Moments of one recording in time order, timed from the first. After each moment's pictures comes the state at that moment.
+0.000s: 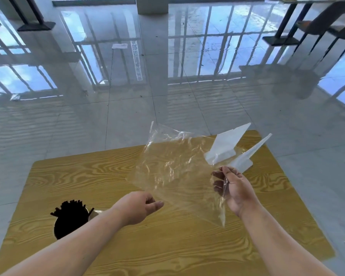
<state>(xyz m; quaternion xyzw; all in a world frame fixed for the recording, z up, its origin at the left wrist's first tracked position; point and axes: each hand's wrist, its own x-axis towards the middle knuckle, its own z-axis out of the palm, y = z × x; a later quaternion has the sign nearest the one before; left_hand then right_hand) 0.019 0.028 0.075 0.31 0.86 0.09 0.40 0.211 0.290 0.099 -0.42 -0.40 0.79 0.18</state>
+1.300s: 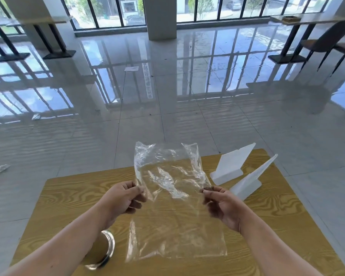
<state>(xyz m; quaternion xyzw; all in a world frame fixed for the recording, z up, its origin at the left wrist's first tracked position) -0.020 0.031 0.164 0.07 0.77 0.49 0.41 0.178 0.296 0.100 -0.37 -0.46 0.81 -0.01</state>
